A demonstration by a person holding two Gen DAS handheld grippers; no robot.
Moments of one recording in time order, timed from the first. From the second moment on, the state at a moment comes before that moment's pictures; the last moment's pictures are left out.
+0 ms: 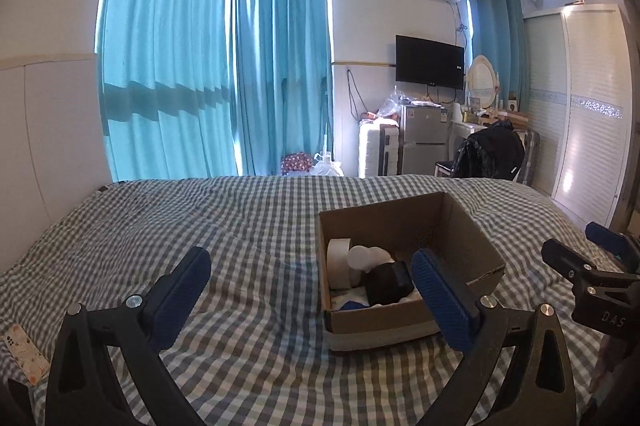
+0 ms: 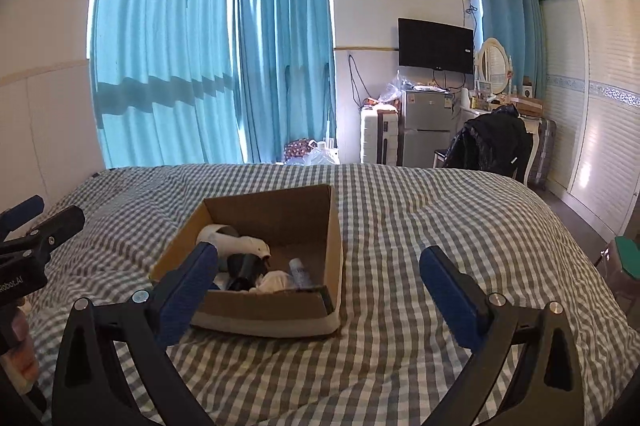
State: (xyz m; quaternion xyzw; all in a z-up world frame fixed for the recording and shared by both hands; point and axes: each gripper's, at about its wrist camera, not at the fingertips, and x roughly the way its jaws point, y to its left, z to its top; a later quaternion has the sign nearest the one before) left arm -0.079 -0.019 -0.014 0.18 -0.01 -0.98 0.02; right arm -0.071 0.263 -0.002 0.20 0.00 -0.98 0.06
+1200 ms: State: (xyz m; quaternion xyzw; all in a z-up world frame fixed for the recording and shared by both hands) left arm -0.061 -0.028 -0.054 0.18 0.00 -0.98 0.02; right arm -0.056 0.246 -0.037 0.18 0.02 -0.98 0.04
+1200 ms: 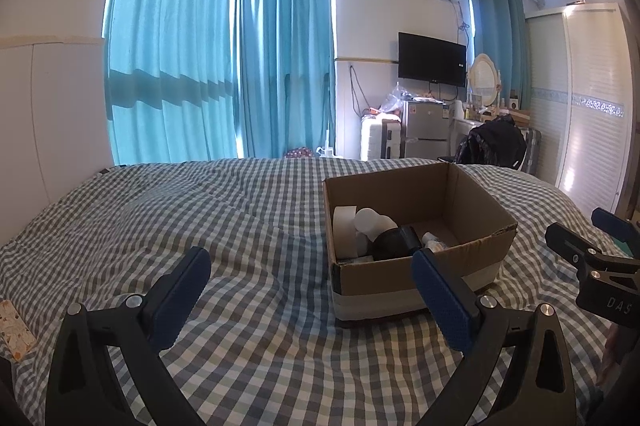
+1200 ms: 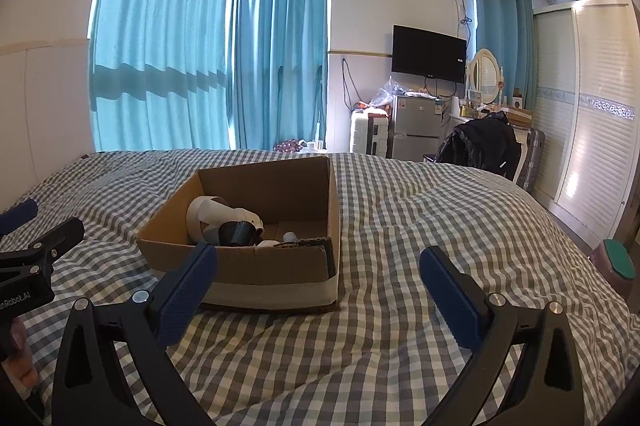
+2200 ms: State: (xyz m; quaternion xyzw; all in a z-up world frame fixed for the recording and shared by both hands) left arm -0.059 -0.028 -0.055 0.18 -0.01 -0.98 0.02; right arm -0.057 0.239 -0.042 0.19 0.04 -0.98 0.04
